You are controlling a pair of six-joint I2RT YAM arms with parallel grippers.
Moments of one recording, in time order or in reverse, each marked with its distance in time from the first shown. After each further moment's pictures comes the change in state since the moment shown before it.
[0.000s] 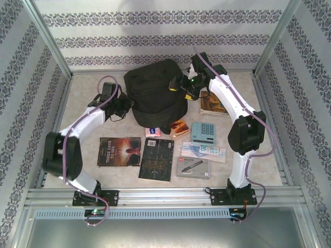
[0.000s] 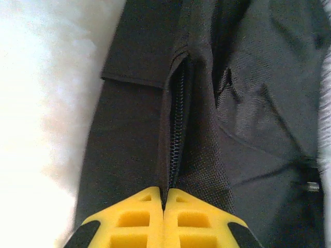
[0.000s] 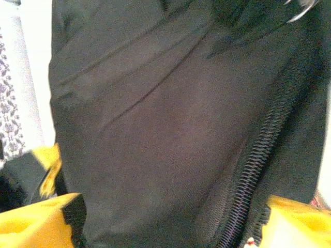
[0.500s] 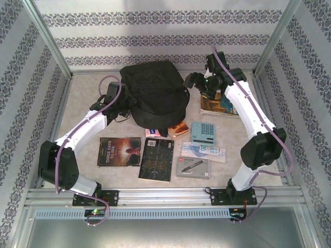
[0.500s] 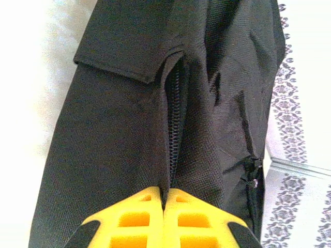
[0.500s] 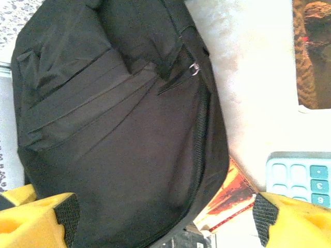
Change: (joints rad) left arm -0.106 -0.058 0.068 -0.089 -0.159 -0.021; right arm -0.052 -0.252 -0.161 -0.008 0.196 0.028
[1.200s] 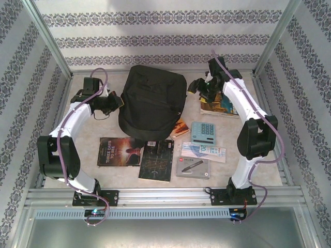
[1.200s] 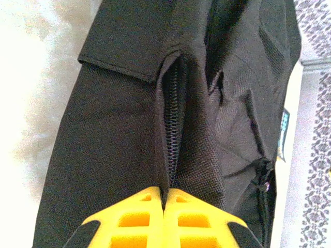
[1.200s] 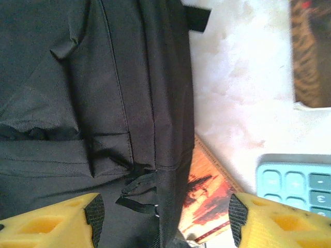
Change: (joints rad) left arm 0.308 0.082 0.058 -0.177 0.486 0.655; right arm -0.068 0.141 -0.053 0.051 -0.150 -0.016
